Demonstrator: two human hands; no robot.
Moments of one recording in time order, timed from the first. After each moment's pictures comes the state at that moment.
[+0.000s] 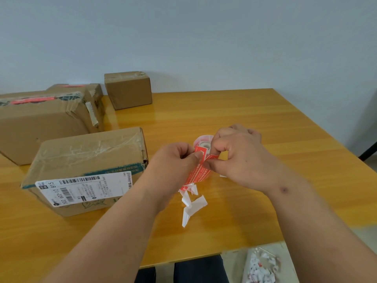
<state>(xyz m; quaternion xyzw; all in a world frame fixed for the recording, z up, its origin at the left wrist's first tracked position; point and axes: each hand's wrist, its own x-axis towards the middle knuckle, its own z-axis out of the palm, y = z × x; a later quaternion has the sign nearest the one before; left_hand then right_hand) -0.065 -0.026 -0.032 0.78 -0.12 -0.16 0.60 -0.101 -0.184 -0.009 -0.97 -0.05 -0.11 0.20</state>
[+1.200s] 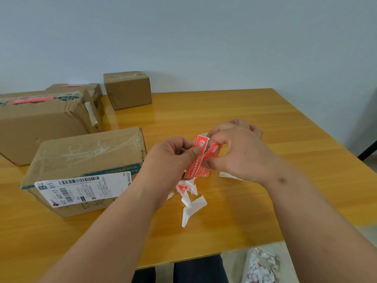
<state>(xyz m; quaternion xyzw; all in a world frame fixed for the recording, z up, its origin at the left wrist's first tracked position) -0.062 -0.025 -0.028 0.75 -0.12 -0.16 0.63 -0.094 -0.187 -0.002 -0.98 -0.02 -0.09 0.19</state>
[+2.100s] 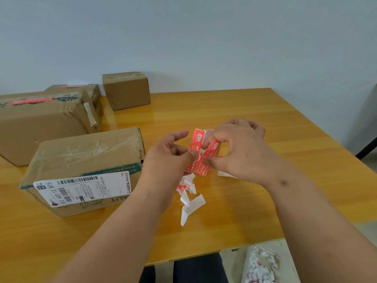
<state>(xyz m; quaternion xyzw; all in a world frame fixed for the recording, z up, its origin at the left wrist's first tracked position) -0.063 -0.032 -0.037 0.71 -0.06 -0.12 0.69 -0.101 -0.188 0.000 -0.98 -0.02 -0.12 0.18</state>
